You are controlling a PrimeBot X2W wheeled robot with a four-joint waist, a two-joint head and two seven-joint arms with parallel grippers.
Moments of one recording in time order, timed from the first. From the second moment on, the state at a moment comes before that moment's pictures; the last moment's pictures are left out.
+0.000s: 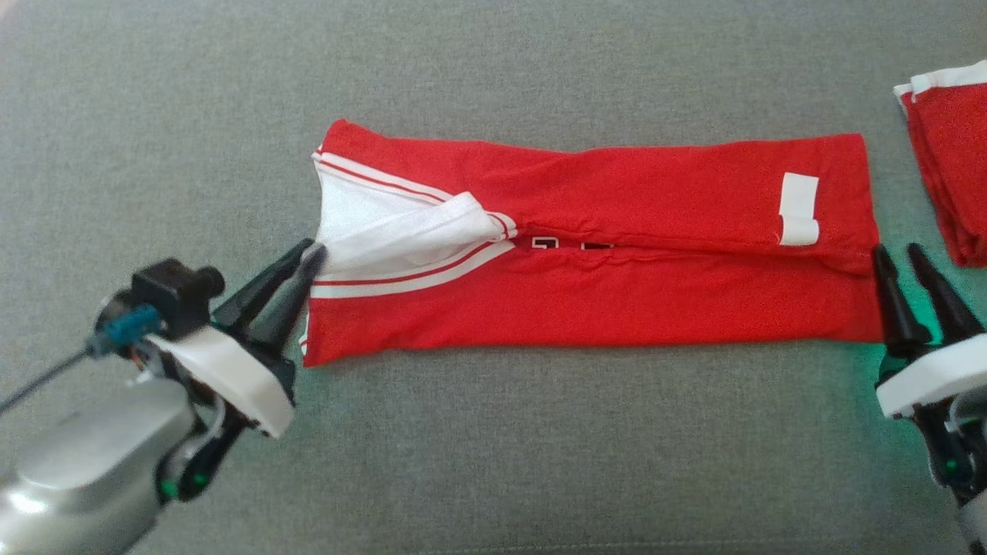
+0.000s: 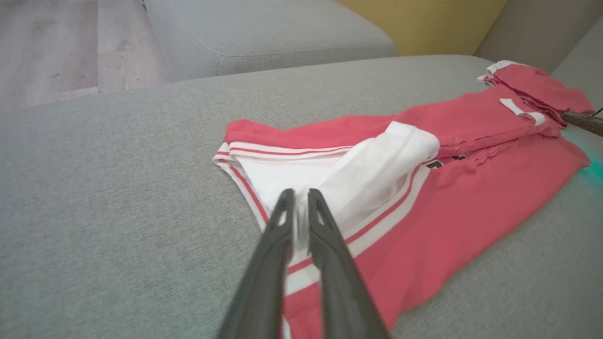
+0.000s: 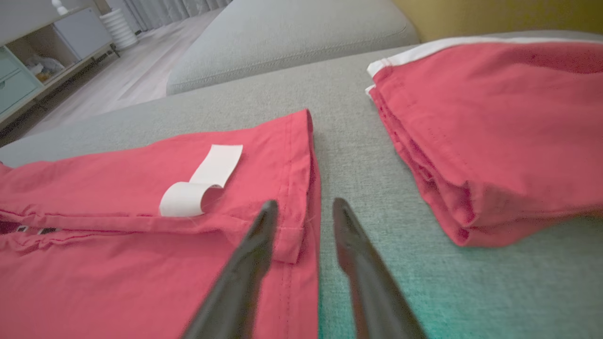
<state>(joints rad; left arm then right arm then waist) -0.77 0.75 -1.28 0.18 -1.11 0.07 -0.23 -0.22 -0.48 0.23 0.41 0.67 0.12 -0.14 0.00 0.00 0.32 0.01</state>
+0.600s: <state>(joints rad) -0.14 0.32 -0.61 -0.04 -0.47 0.34 -0.25 -0.15 -0.19 -0.10 0.54 0.41 0.12 -0.21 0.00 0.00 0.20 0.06</state>
